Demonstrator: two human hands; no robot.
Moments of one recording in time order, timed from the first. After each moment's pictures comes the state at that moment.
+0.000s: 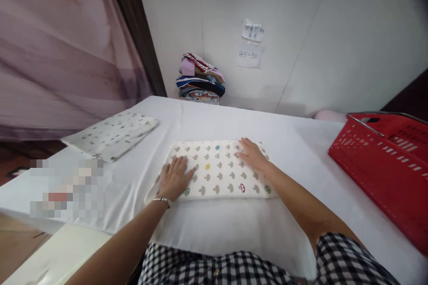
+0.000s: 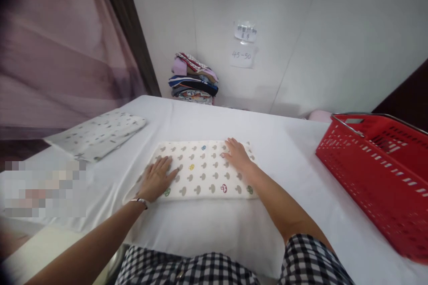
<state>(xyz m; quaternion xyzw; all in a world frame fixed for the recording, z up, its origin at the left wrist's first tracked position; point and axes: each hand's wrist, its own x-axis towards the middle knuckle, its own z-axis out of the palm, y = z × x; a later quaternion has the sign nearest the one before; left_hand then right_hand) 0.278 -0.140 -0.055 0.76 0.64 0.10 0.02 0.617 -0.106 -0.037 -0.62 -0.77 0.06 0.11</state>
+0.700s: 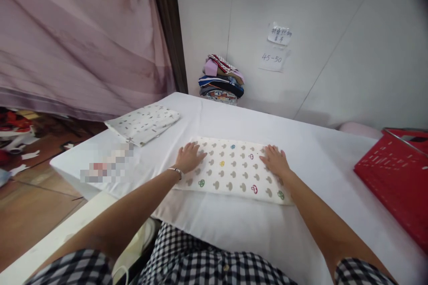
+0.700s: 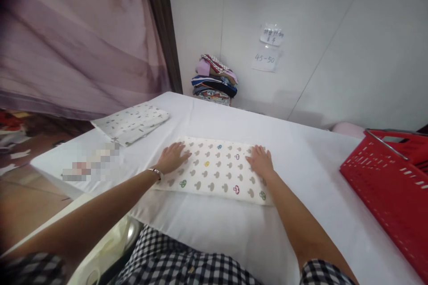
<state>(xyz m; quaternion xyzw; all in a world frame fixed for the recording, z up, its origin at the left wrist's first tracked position) 0.262 -0.107 -0.037 0.75 0.65 0.04 0.08 0.642 -0.110 -0.059 -0.70 -0.71 0.05 0.01</state>
